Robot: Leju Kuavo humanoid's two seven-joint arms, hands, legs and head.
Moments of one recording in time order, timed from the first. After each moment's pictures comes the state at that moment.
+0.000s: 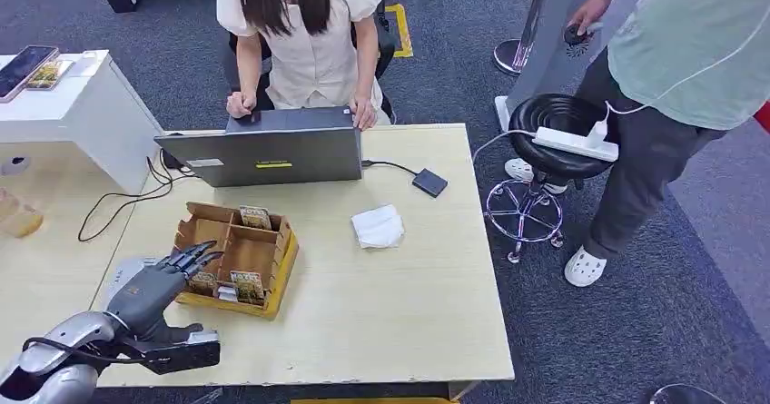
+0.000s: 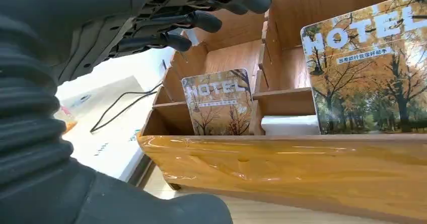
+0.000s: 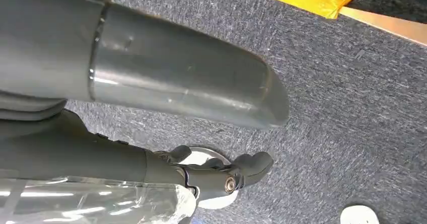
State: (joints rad) left arm -0.06 0.70 -0.42 -1.65 -0.80 -0.16 0.03; right arm -0.05 0.07 -0.72 -0.21 1.13 -0.50 -0.43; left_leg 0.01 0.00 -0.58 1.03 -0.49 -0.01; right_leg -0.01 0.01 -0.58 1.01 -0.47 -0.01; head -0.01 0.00
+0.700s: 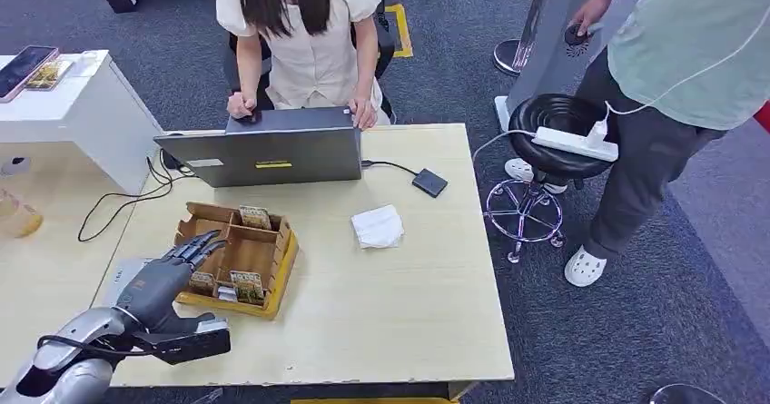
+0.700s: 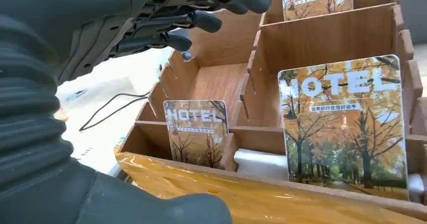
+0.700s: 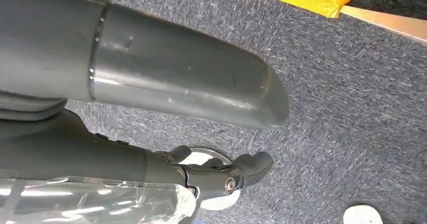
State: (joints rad) left arm -0.06 0.62 -0.37 -1.64 -0.81 -0.14 0.02; right arm -0.04 0.07 -0.74 -0.21 1.13 -0.50 -0.43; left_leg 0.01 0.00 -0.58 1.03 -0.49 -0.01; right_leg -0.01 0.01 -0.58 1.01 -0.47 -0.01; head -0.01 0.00
